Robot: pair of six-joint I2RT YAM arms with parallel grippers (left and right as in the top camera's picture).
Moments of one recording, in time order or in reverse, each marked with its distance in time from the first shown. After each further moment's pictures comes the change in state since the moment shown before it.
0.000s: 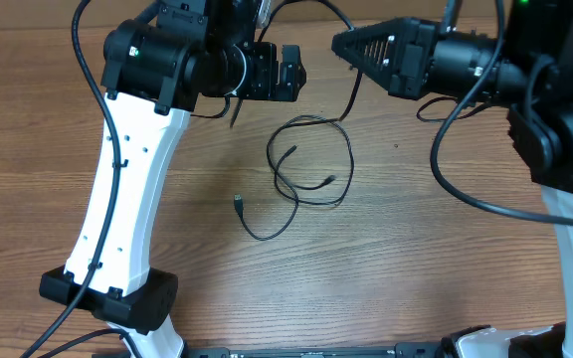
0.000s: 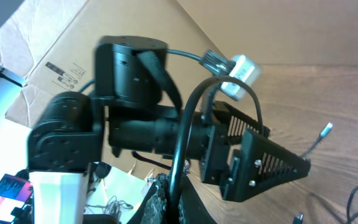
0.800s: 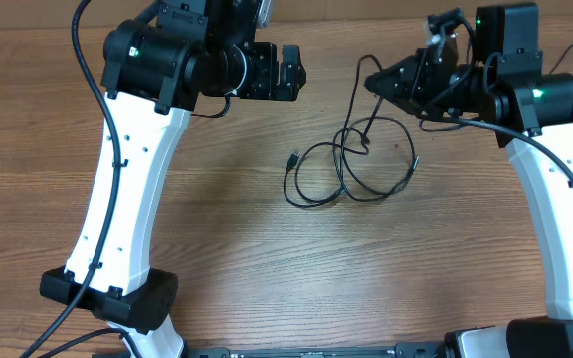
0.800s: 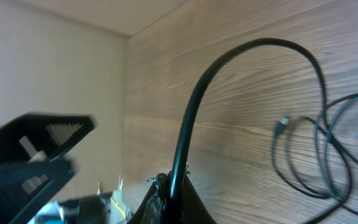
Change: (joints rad) left arm 0.000 0.000 0.000 0.001 0.000 0.000; right arm -0.157 0.052 -0.419 -0.006 0.058 0.034
